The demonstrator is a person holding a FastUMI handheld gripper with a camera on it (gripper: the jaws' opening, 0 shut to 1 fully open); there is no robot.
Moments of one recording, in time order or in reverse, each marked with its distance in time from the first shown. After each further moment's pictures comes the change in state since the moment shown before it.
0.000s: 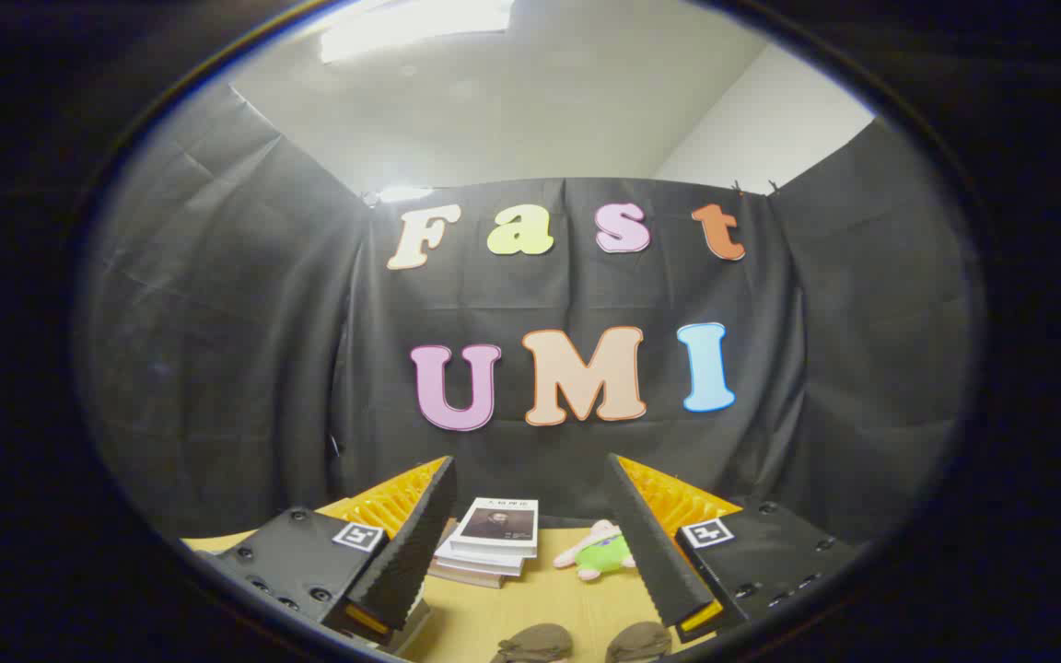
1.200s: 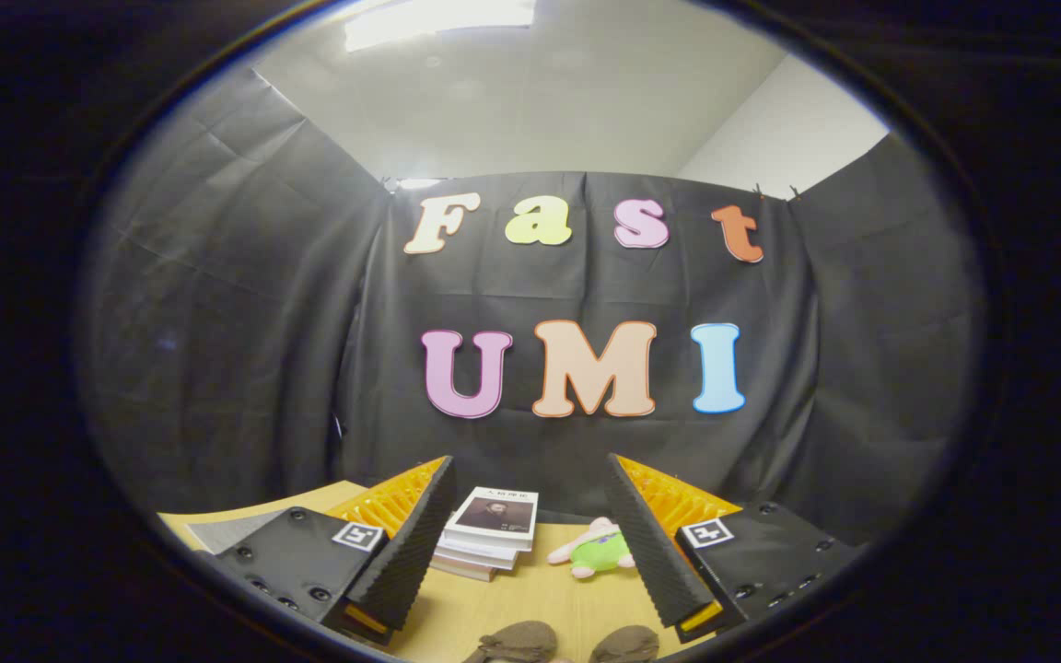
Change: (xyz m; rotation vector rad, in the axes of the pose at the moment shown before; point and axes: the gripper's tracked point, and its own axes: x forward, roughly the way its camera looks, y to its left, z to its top) arm 0.002 -0.001 -0.029 -0.037 0.028 0.039
